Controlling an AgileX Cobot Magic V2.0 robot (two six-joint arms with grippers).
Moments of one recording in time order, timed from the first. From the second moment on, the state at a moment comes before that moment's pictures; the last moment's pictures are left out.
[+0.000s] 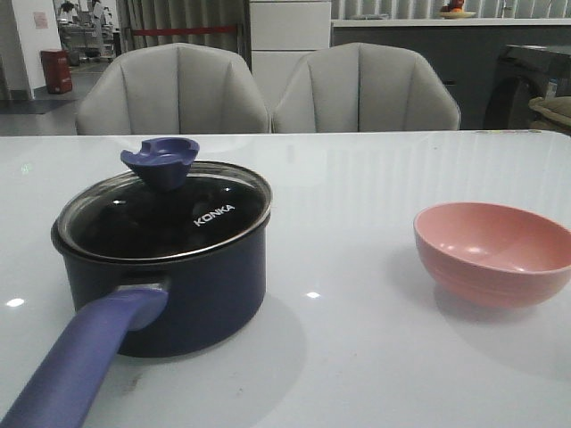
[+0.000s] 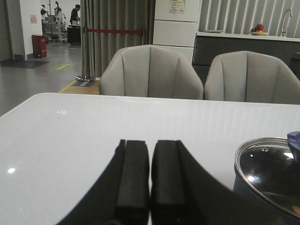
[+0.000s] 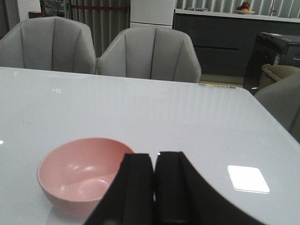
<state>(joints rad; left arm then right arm) -0.01 -0.01 0.01 0.00 0.03 -0.09 0.05 0.04 0.02 -0.07 0.02 0.05</state>
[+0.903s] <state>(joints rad) -0.01 -0.01 0.01 0.00 0.03 -0.09 0.05 -0.01 0.03 -0.07 -0.02 0.06</state>
